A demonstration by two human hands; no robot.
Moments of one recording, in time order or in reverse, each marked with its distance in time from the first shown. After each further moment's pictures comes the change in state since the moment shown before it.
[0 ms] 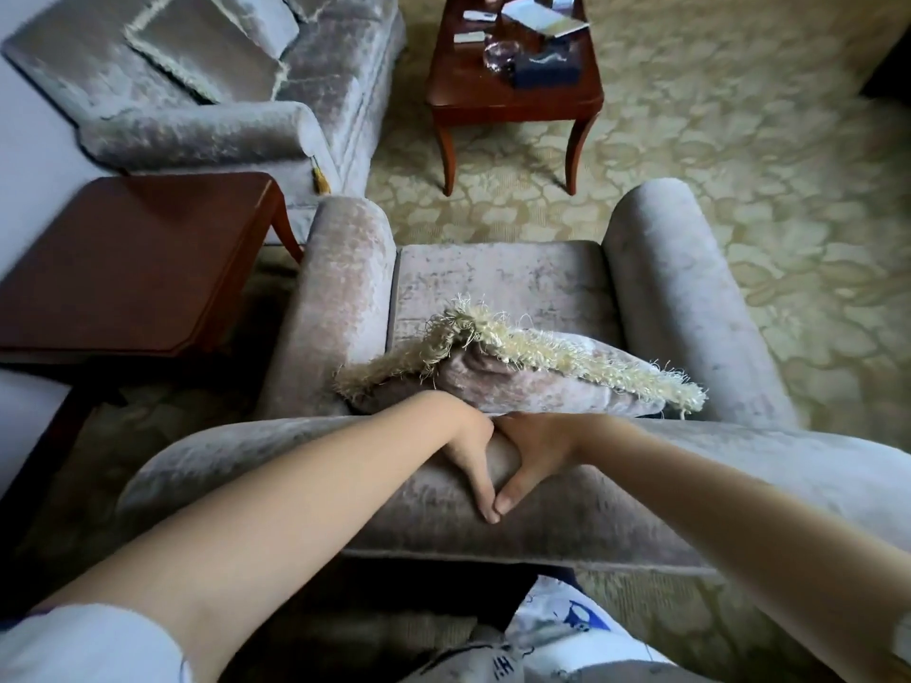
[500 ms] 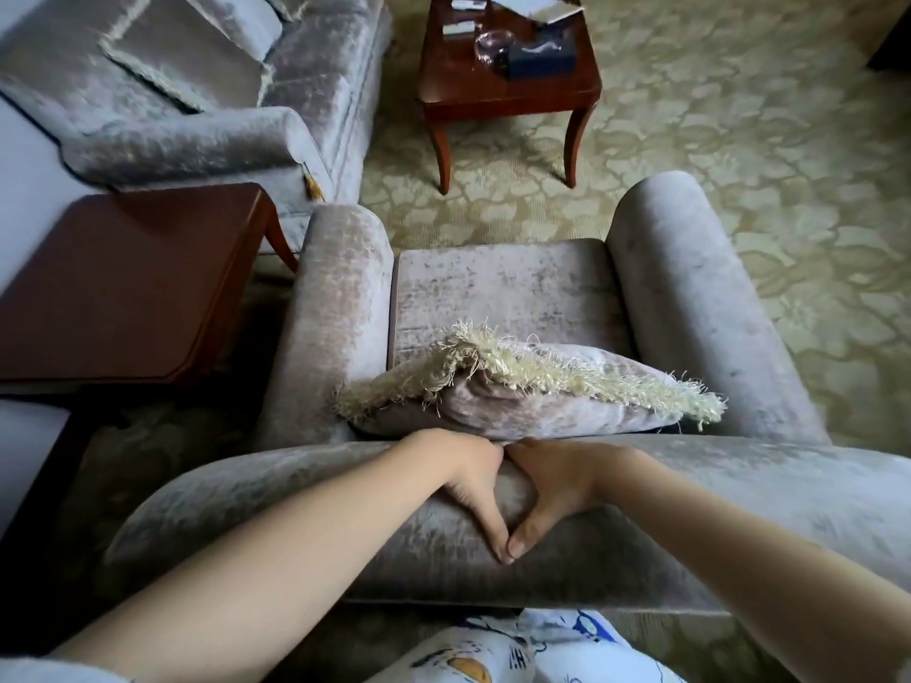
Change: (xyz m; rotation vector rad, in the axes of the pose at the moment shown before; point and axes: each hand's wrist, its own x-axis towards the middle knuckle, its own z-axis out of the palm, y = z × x) left_hand 0.009 -0.017 -0.006 -0.091 0.049 0.051; right_hand 0.007 0.010 -0.008 0.059 0.038 -0.037
